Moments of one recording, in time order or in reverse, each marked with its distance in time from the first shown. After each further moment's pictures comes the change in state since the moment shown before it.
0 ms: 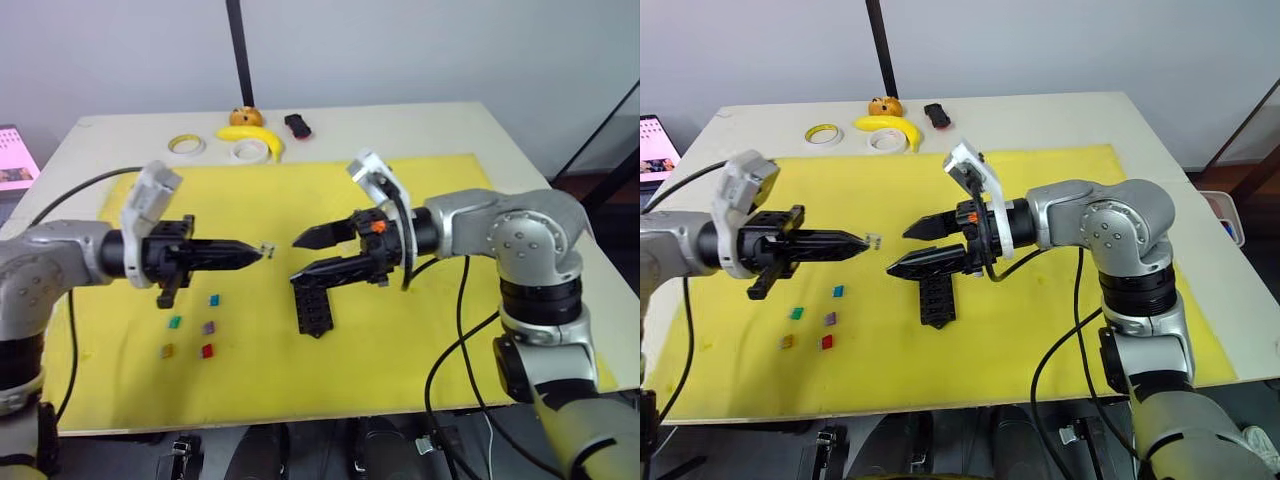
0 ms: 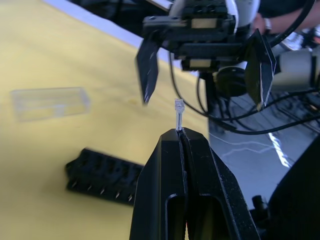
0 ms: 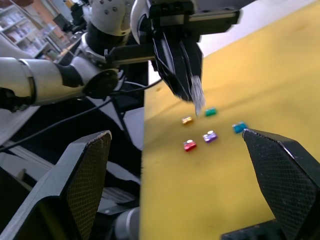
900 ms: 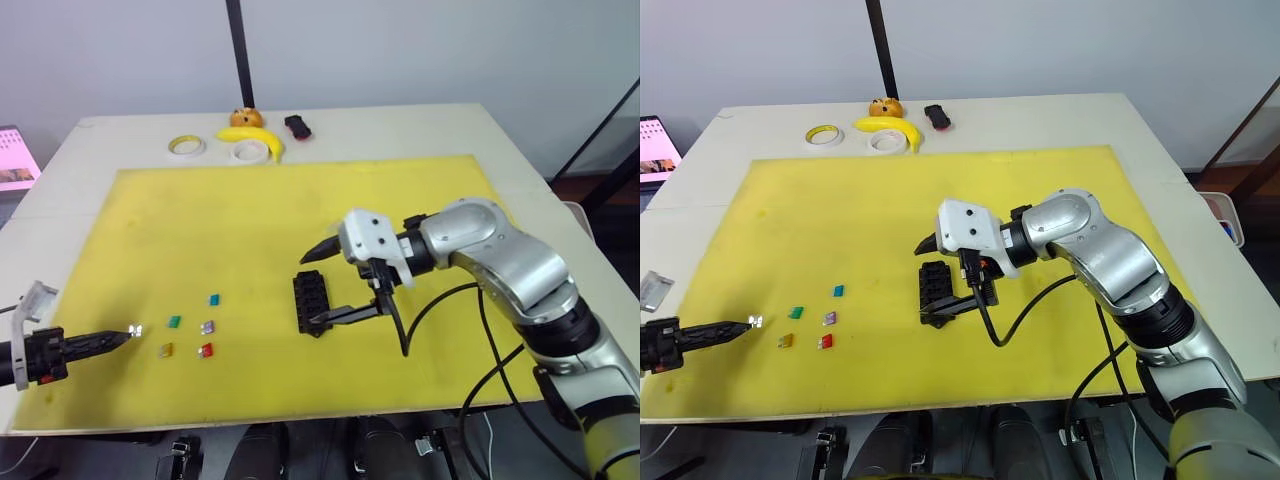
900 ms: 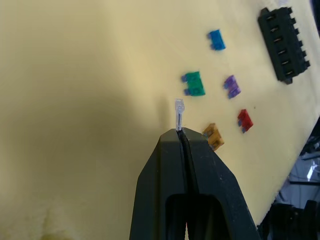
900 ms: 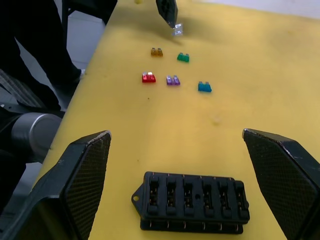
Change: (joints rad) left arm 0.620 0.198 0.275 0.460 0.306 -0.099 -0.172; right arm 0.111 -0.217 0.326 -0.136 -0.519 -0.695 0.314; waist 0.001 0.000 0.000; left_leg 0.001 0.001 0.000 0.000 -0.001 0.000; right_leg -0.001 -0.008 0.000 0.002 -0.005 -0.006
